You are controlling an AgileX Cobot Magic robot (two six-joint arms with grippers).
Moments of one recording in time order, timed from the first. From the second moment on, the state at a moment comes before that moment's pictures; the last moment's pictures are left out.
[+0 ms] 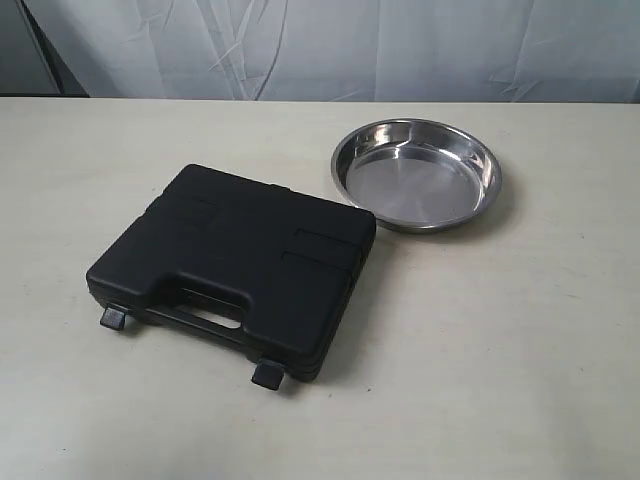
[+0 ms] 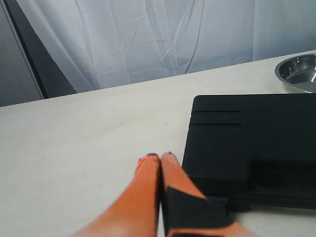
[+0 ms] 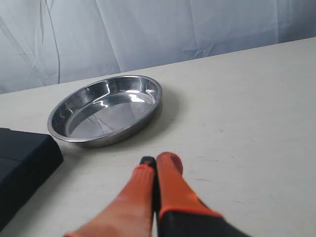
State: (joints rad) left arm -0.05 0.00 0.00 0.07 0.24 0.01; right arm 0.01 0.01 0.00 0.22 0.33 0.00
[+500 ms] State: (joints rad) left arm -0.05 0.00 0.00 0.07 0.24 0.01; right arm 0.01 0.01 0.00 0.22 0.33 0.00
